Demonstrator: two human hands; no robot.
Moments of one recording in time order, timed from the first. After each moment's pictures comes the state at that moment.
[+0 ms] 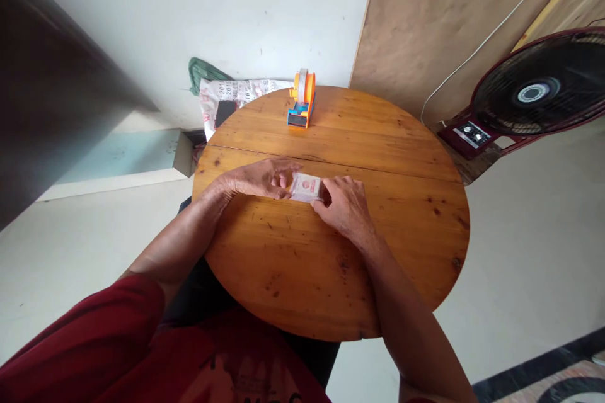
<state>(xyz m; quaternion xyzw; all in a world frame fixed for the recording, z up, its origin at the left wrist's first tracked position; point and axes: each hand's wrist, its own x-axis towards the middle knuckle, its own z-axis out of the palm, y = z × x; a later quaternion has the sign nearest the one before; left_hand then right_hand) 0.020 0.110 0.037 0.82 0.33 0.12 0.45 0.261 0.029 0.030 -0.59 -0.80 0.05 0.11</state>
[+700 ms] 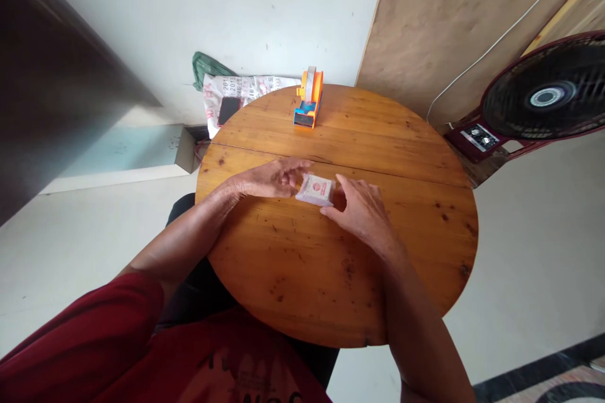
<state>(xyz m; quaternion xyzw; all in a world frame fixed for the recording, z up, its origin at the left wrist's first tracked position) 0.029 0.109 0.026 0.78 0.33 0.17 0.49 0.276 0.029 0.042 -0.61 -0.78 0.11 0.08</state>
